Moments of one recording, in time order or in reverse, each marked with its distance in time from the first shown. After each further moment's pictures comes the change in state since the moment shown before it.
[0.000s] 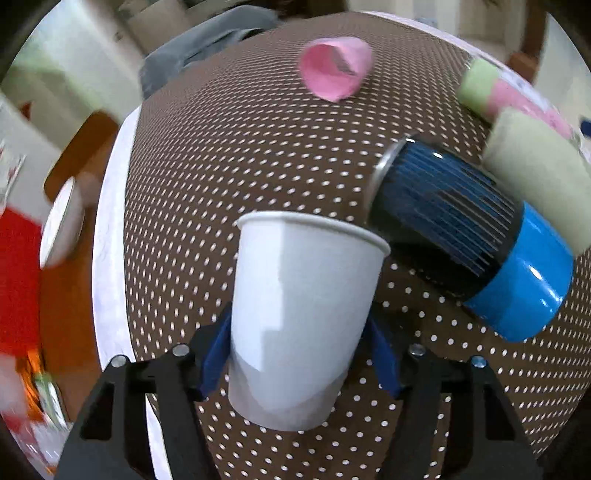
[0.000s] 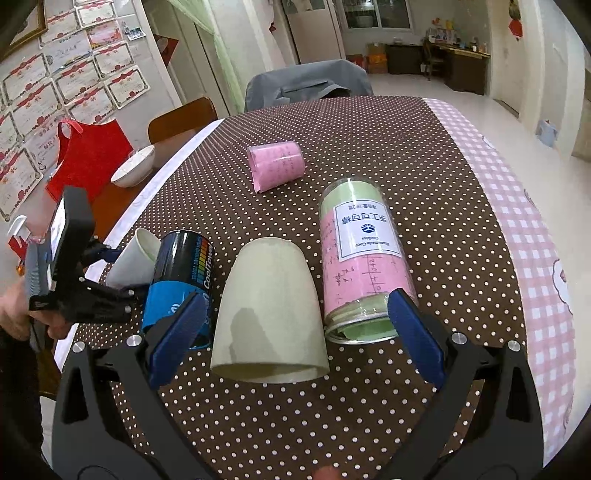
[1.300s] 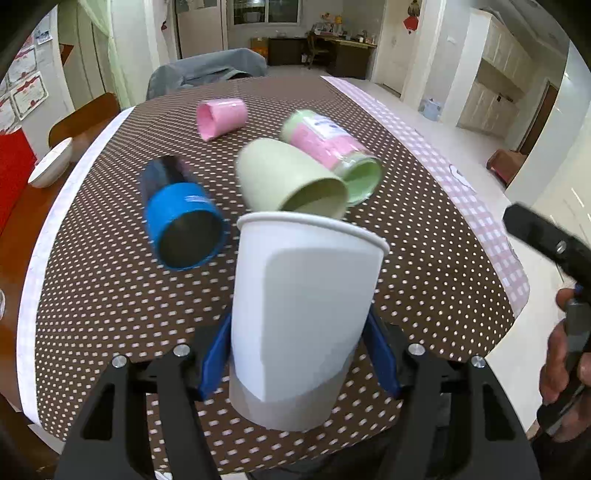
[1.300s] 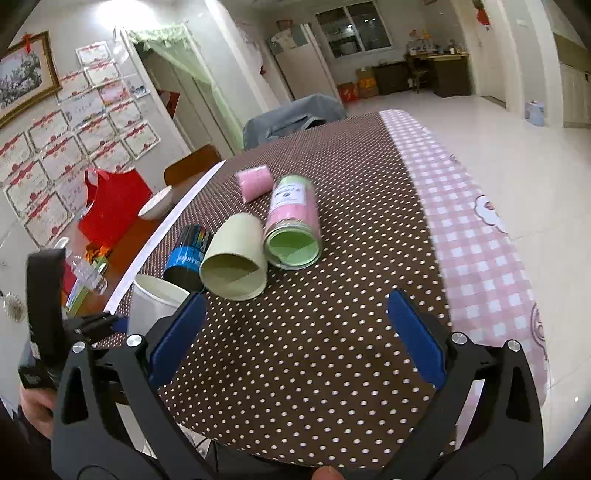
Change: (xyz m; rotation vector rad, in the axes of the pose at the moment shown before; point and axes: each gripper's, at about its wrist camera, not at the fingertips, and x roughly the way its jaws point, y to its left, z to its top) left arm -0.106 -0.203 -0.052 -0.273 -0.207 -0.152; right arm -0.115 -0.084 -0.088 0.149 -0.171 0.091
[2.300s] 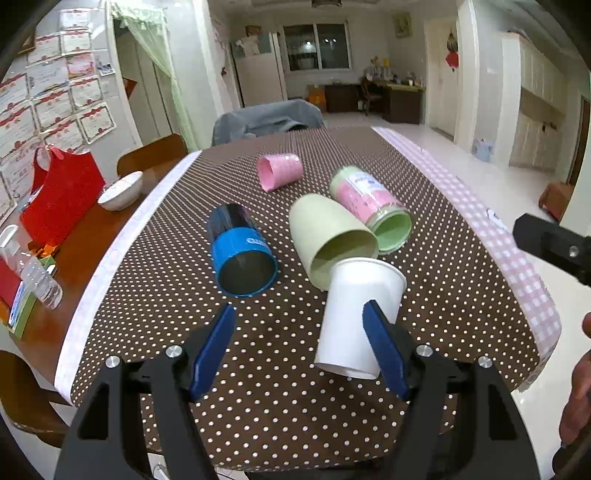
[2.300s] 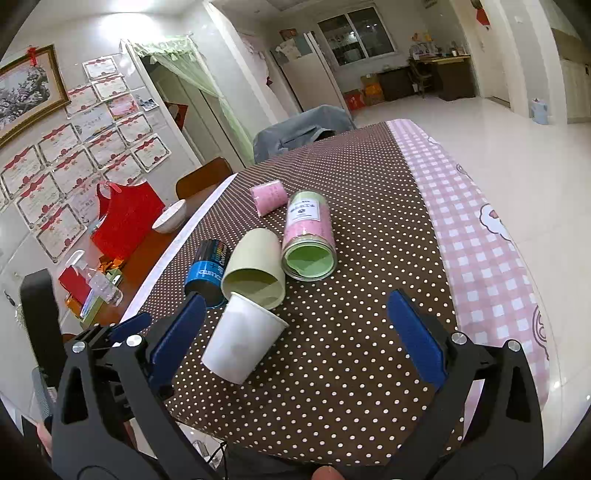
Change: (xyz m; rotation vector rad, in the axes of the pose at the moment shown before) left arm -0.052 -0.023 -0.016 -0.067 -0.218 0.273; right arm -0.016 0.013 0.005 -0.005 -0.023 0.048
